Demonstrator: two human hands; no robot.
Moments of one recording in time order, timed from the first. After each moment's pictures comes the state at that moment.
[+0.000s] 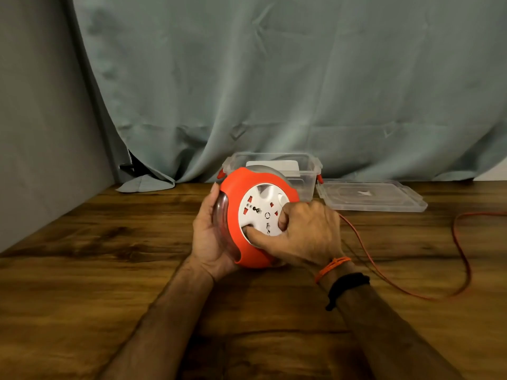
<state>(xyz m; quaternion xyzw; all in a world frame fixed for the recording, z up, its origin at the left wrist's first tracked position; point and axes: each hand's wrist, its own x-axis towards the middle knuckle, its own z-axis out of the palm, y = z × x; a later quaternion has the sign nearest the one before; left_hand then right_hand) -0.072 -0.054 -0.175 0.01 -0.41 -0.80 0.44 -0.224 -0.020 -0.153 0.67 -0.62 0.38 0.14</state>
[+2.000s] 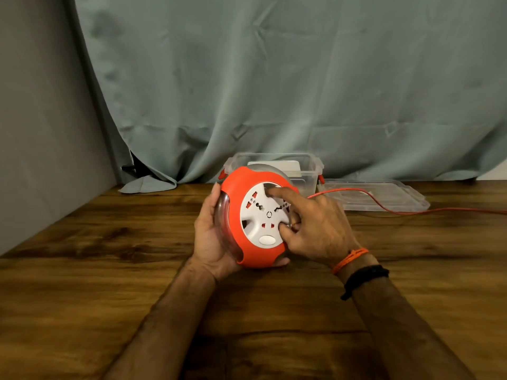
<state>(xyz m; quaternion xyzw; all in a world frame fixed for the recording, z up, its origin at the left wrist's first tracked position) -0.065 -0.064 -0.182 0.04 -0.38 -0.85 0.35 -0.252 -0.024 -0.143 0.79 -0.49 0.34 0.14</state>
